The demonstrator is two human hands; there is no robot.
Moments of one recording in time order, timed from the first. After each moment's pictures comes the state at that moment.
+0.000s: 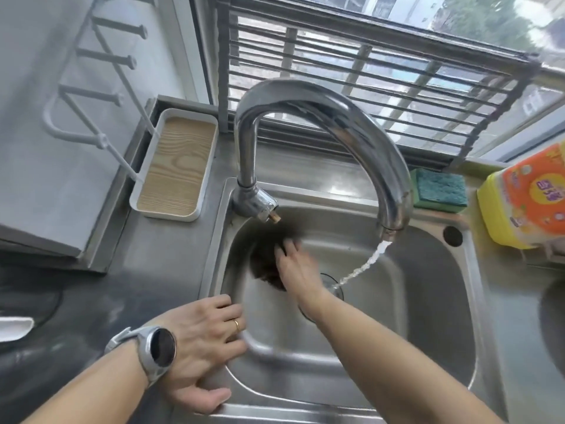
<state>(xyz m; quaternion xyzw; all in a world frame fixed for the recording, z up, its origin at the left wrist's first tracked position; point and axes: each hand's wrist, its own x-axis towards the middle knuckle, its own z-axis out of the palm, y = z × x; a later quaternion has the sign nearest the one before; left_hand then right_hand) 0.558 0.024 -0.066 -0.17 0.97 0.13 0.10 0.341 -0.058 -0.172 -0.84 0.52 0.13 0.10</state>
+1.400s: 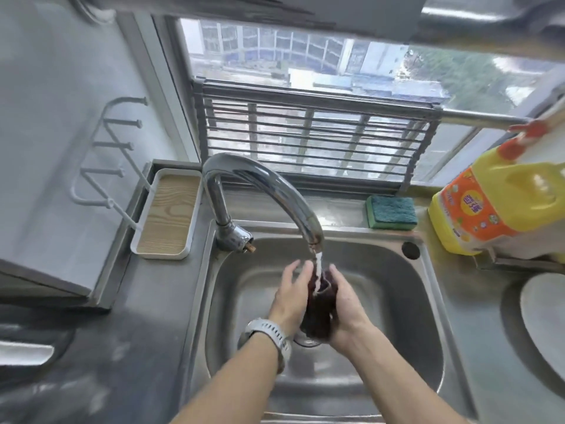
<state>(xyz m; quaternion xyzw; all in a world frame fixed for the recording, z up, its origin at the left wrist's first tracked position) 0.378 -0.024 -0.064 -0.63 0.25 0.68 -0.29 0.271 -0.017 -0.044 0.02 0.57 -0.37 0.73</state>
